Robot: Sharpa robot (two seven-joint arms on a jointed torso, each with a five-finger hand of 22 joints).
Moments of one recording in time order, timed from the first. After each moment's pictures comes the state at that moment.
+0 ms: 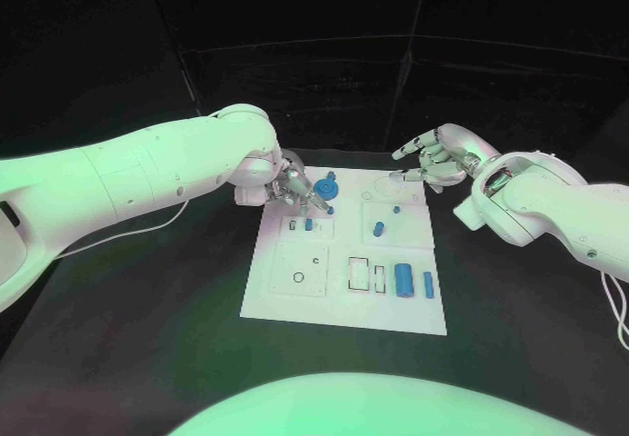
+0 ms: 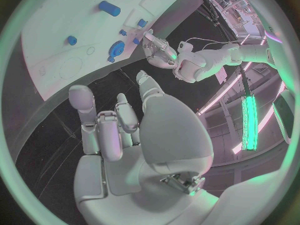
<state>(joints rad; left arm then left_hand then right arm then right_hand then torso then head) 1.35 -0.56 -0.06 1.19 -0.89 0.39 -0.61 0.87 -0.06 0.18 0.12 0.10 1.02 0.03 0.46 0.69 1.34 -0.04 1.09 0.99 1.47 -0.10 1.57 1.31 0.06 1.47 0.01 1.38 1.27 1.21 -0.81 0.02 1.49 -1.01 -0.34 -0.04 1.34 -0.07 0.00 0.07 0.27 0.83 0.18 0.17 0.07 1.31 0.09 1.30 1.20 1.47 0.01 1.49 1.31 0.14 1.18 0.11 1.20 0.74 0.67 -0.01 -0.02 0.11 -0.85</state>
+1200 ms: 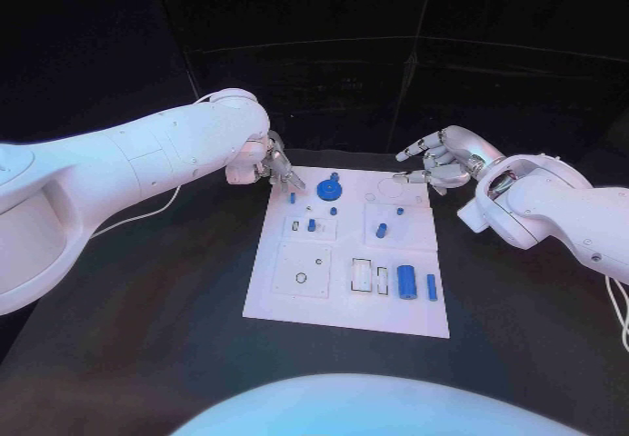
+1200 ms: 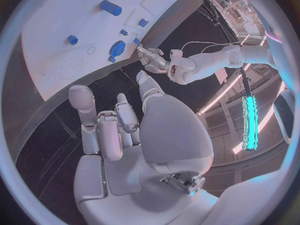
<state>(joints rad) 1.37 -0.46 -0.09 0.89 -0.98 0.37 -0.57 1.05 -0.02 0.00 0.15 0.10 0.94 0.08 0.36 0.55 1.22 0.01 0.97 0.81 1.46 -0.07 1.57 1.31 0.08 1.44 0.04 1.29 1.17 1.21 -0.80 0.02 1.48 -1.01 -0.34 -0.04 1.34 -0.07 0.00 0.07 0.27 0.83 0.18 0.17 0.07 1.31 0.09 1.30 1.20 1.47 0.01 1.49 1.31 0.14 1.18 0.11 1.20 0.74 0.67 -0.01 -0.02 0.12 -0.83</state>
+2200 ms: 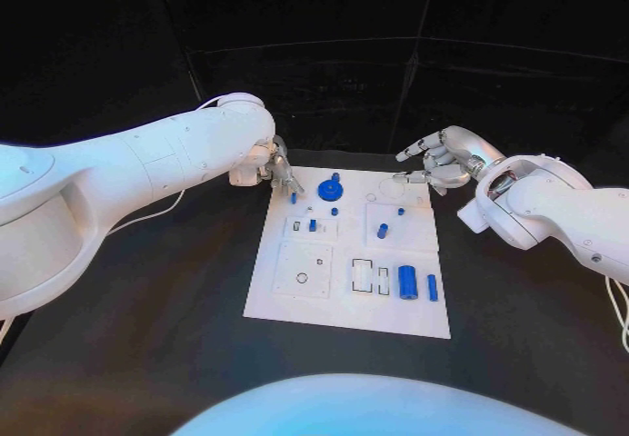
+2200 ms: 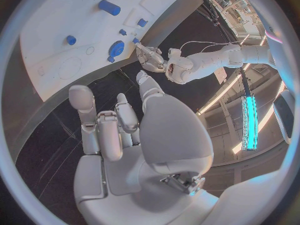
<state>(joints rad) 1.36 -0.43 -0.09 0.85 -1.03 0.41 -0.56 1.11 0.01 -0.02 0.14 0.09 0.95 0.07 0.38 0.54 1.22 0.00 0.98 0.81 1.46 -0.07 1.57 1.31 0.08 1.44 0.04 1.29 1.18 1.21 -0.80 0.02 1.48 -1.01 -0.34 -0.04 1.34 -0.07 0.00 0.07 0.27 0.82 0.18 0.17 0.07 1.31 0.09 1.30 1.20 1.47 0.01 1.49 1.31 0.14 1.18 0.11 1.20 0.74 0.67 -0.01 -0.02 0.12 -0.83</state>
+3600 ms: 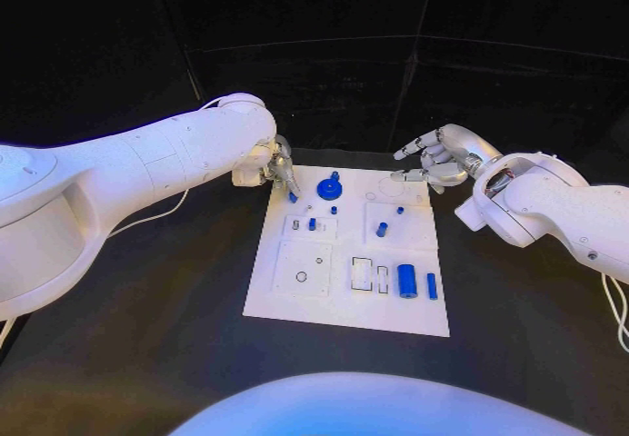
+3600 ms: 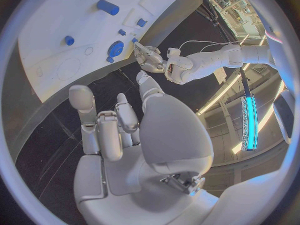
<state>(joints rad) 1.35 -0.42 -0.09 0.84 -1.01 0.41 -0.52 1.30 0.11 0.17 -0.01 0.09 0.94 0.08 0.39 0.49 1.21 0.00 0.97 0.76 1.46 -0.07 1.57 1.31 0.08 1.44 0.04 1.30 1.19 1.21 -0.79 0.02 1.47 -1.01 -0.34 -0.04 1.34 -0.07 0.00 0.07 0.27 0.82 0.18 0.17 0.07 1.31 0.09 1.30 1.20 1.47 0.01 1.49 1.31 0.14 1.18 0.11 1.20 0.74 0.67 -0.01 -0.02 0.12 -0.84</state>
